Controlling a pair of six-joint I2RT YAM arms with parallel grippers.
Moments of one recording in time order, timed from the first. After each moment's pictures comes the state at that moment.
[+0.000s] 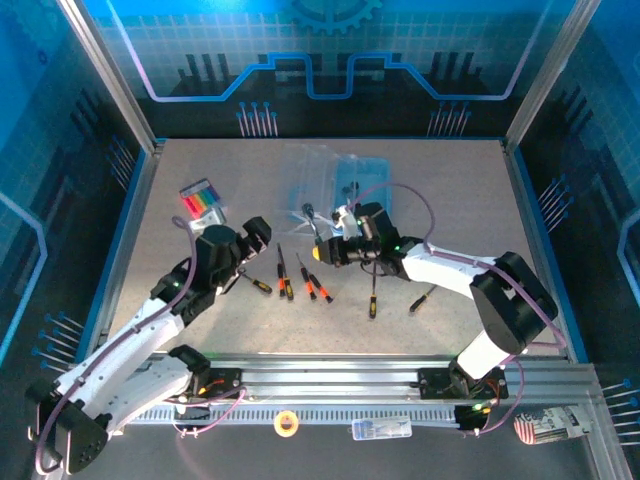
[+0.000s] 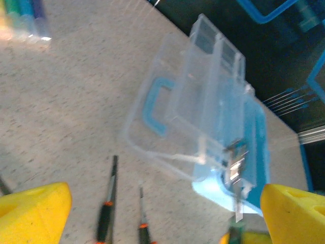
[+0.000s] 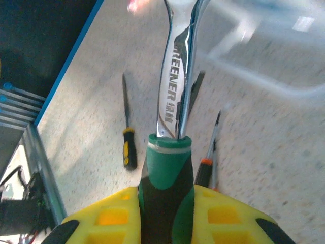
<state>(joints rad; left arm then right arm) -0.49 0.85 0.66 -0.34 -0.31 -0.95 0.63 1.59 0.90 0.06 -0.44 0.46</state>
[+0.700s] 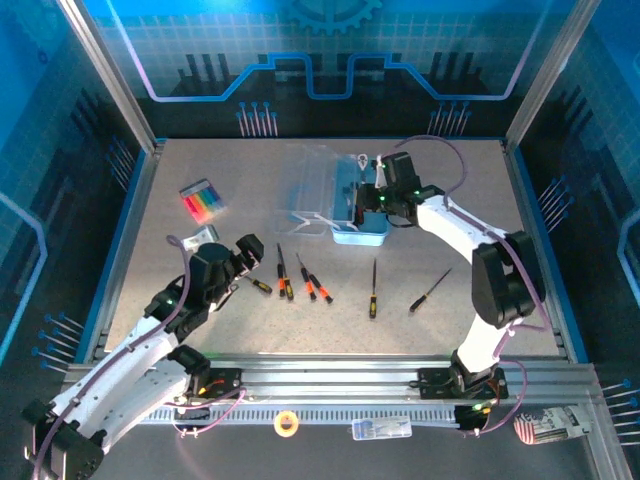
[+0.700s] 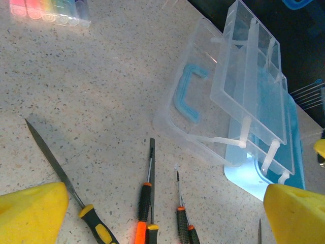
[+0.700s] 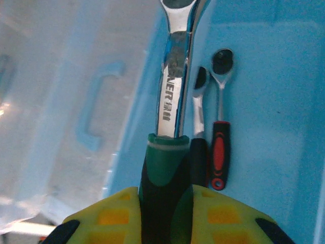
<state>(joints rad) -0.48 0.72 0.54 -0.39 -0.32 -0.94 0.37 1.76 1.28 -0.32 -0.15 0.41</state>
